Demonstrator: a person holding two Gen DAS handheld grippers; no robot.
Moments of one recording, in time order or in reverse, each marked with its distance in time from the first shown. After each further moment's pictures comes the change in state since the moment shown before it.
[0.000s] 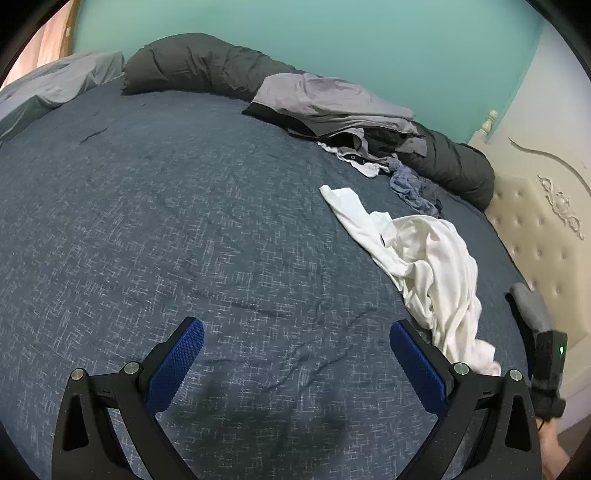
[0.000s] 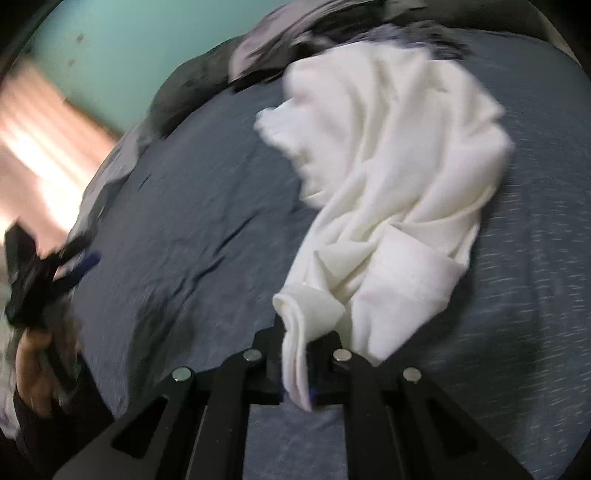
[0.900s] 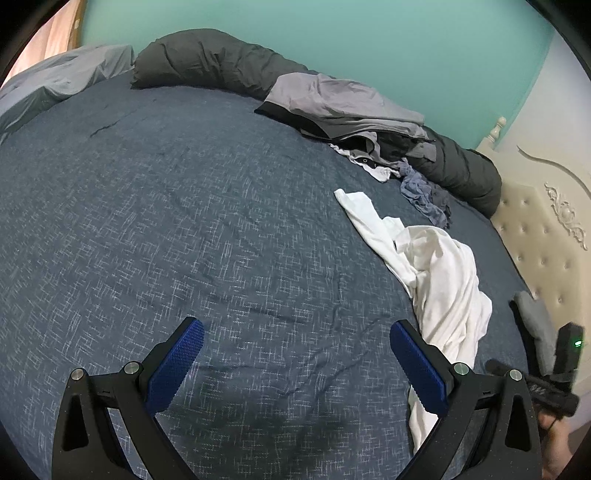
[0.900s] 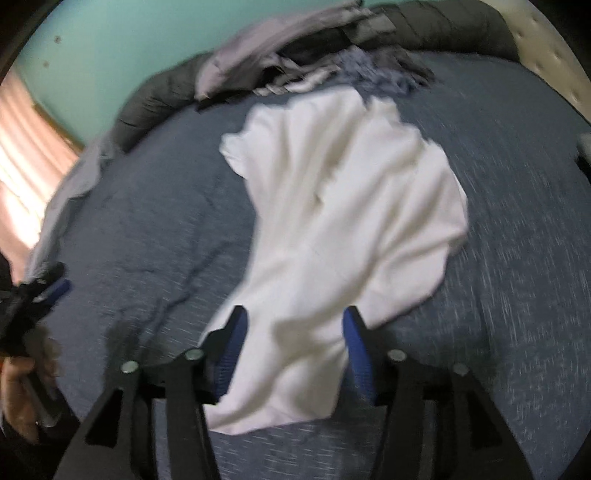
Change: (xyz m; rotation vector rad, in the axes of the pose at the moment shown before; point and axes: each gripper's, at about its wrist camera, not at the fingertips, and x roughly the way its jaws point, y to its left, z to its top) left arm -0.001 0.018 0.011 -0.024 0.001 0.012; right arm -0.016 -0.001 0.017 0.075 -0.057 -0.232
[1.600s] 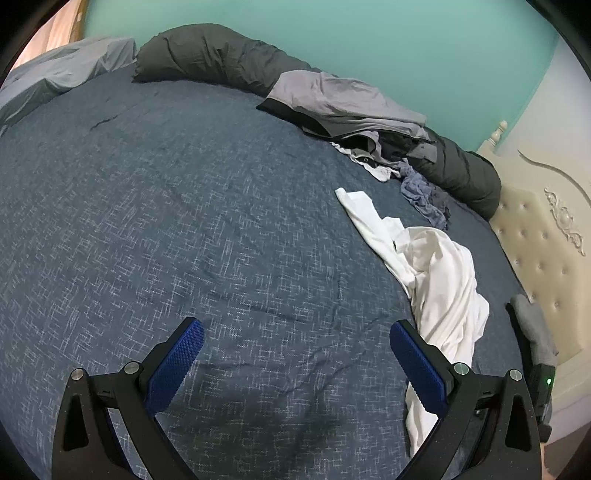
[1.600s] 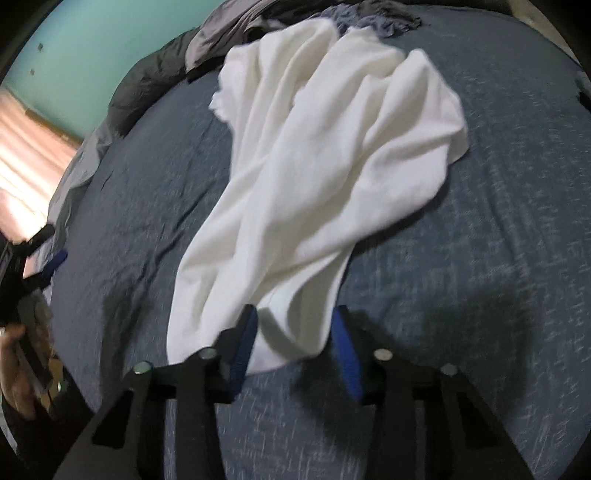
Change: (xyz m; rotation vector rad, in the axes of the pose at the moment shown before) left arm 0.000 0.004 0.002 -0.024 0.014 -0.016; right arm 0.011 -0.015 -0.045 0.015 0.117 0.067
